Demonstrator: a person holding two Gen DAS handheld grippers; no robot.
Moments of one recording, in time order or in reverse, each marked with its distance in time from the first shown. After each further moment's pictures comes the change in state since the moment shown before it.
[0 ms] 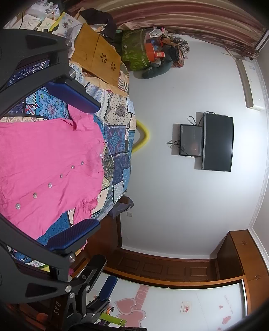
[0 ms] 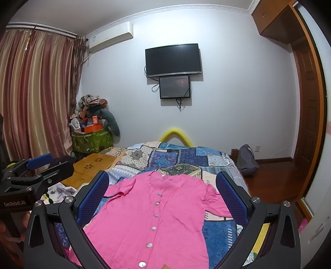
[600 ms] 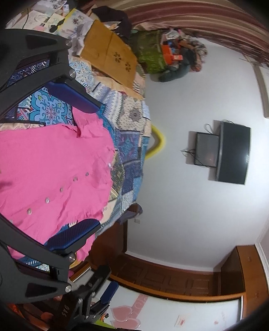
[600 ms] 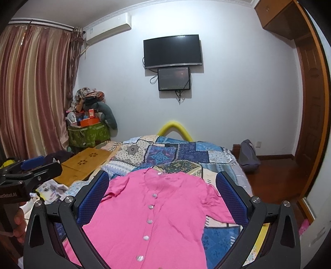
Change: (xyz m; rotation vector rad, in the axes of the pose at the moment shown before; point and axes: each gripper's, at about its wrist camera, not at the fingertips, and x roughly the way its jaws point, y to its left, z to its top) left arm 0.073 0.047 -0.002 -0.082 0.115 0.026; right arm 0.066 -0.014 0.004 -0.005 0.058 0.002
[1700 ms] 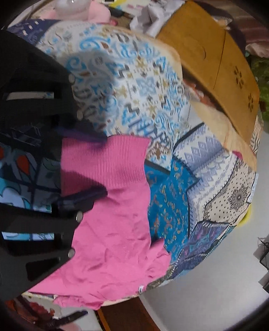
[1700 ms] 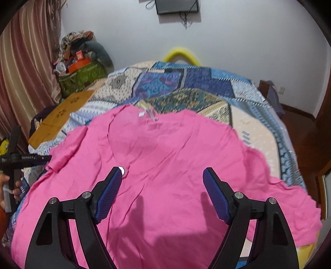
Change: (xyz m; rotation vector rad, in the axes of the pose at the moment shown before) left arm 0.285 0.256 -0.097 -0.454 0.631 0.144; right arm 0.223 -0.053 -0.071 0.034 0.507 0.104
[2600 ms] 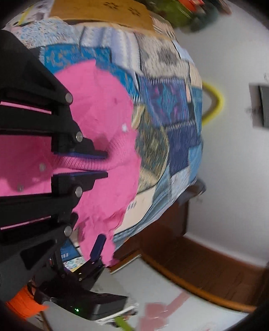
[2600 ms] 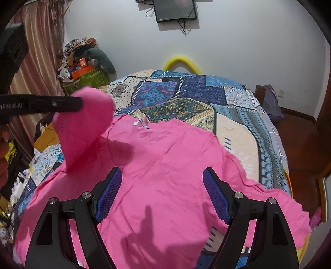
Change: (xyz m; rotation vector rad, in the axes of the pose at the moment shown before) left arm -0.076 -0.331 -0.024 0.667 -0.084 -0.177; right arm -0.033 -0.036 0.011 -0.004 -0.050 0.014
